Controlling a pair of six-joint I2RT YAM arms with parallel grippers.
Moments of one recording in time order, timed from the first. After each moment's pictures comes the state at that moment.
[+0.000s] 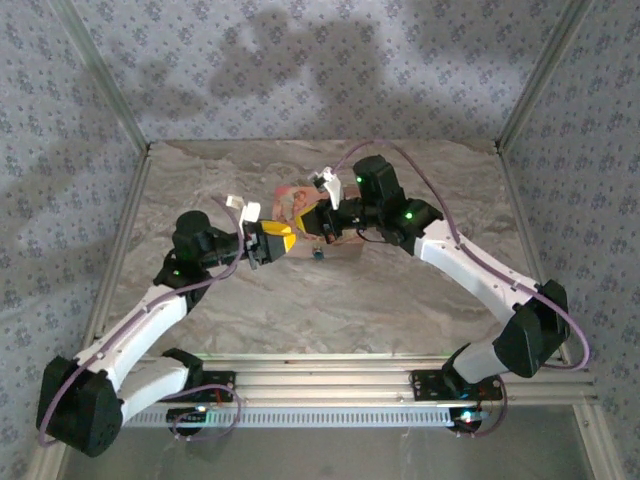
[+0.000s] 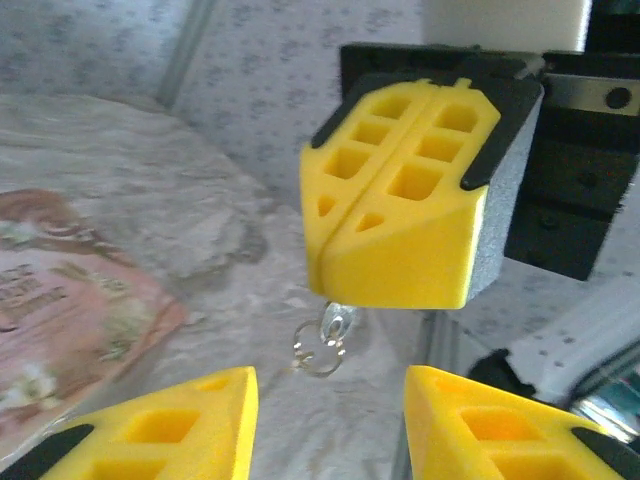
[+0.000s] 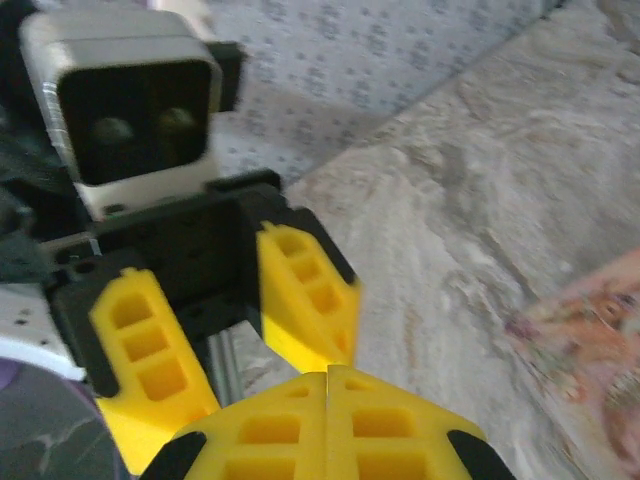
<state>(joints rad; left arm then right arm) -0.41 1.02 0.63 0.34 0.88 -0.53 0.68 1.45 1.31 -0.30 -0.69 0.15</state>
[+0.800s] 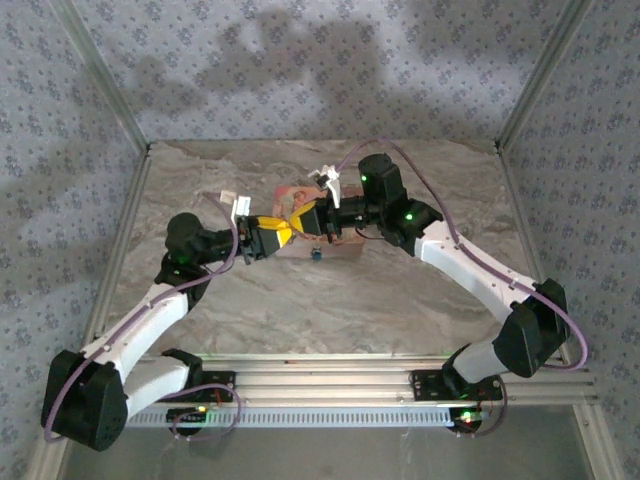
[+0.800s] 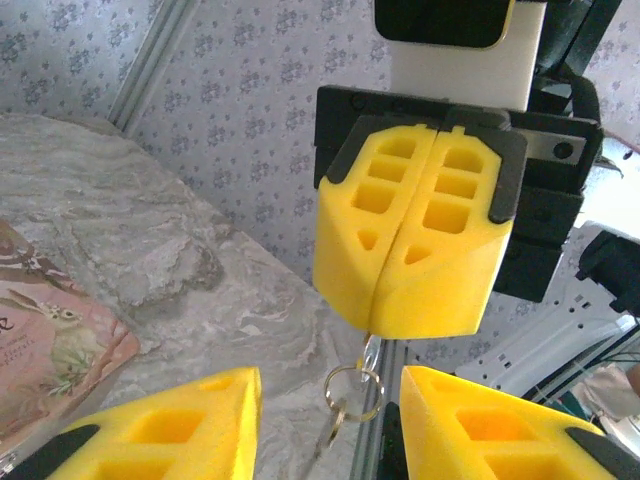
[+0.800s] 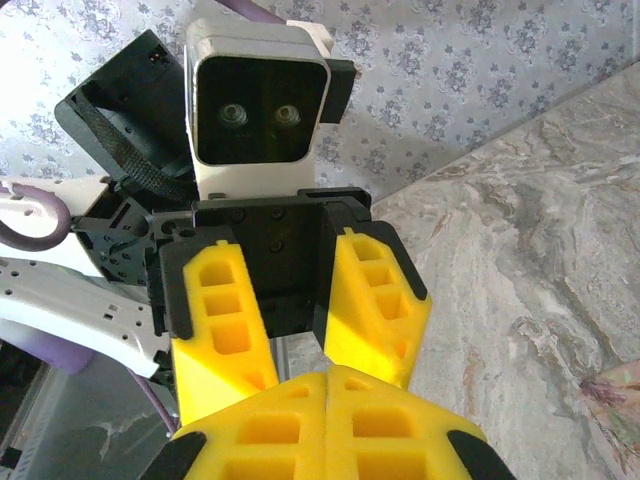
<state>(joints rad) -0.37 1.04 0.59 0.55 0.95 -0.70 0.67 1.45 1.27 -0.16 -0.84 0.20</state>
